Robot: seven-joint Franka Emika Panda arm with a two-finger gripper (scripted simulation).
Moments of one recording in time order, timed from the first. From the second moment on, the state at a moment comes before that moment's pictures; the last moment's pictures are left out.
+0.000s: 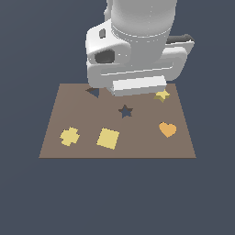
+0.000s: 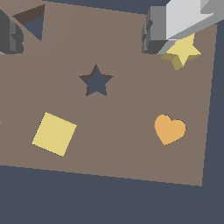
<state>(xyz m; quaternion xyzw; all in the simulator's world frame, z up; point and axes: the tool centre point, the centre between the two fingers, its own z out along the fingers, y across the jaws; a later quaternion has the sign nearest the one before) -0.005 0.038 0.155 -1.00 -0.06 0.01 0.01</state>
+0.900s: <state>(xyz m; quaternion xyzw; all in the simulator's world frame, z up) -0.049 0.142 0.083 -0.93 -0.36 0.00 0.00</state>
